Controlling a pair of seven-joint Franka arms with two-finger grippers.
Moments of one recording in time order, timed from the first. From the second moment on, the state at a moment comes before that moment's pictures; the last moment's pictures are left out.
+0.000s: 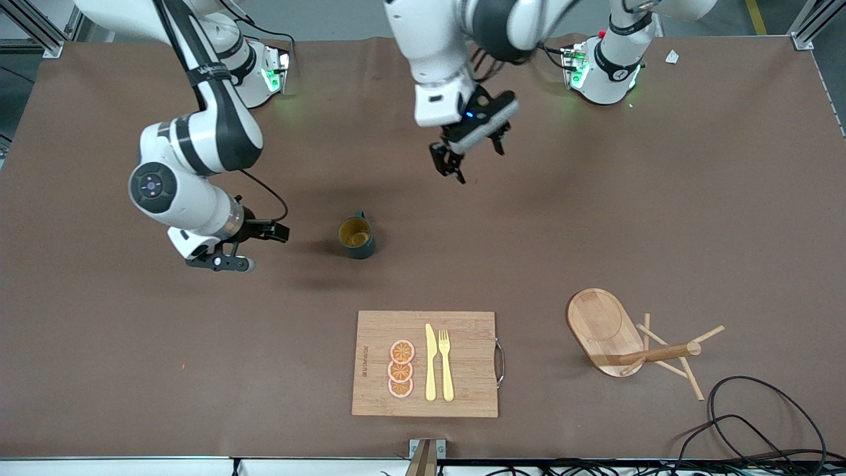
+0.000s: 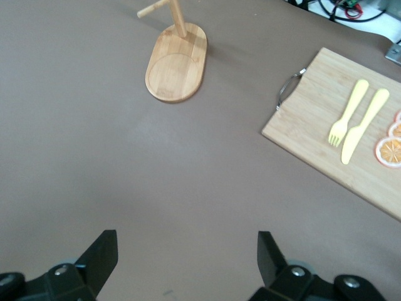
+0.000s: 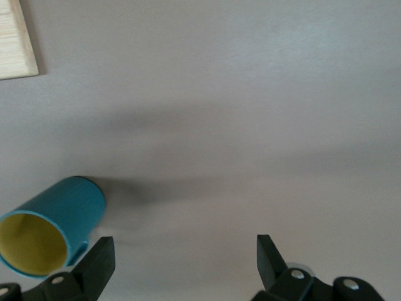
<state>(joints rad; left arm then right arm) -0.44 0.27 -0.50 -1.57 0.54 1.68 -1.61 0.35 0.25 -0.05 -1.98 0.13 2.12 0.35</state>
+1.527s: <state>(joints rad) 0.11 0.18 -0.49 -1.44 0.28 1.63 -0.75 0.60 0.39 -0.05 -2.06 0.13 2.44 0.63</state>
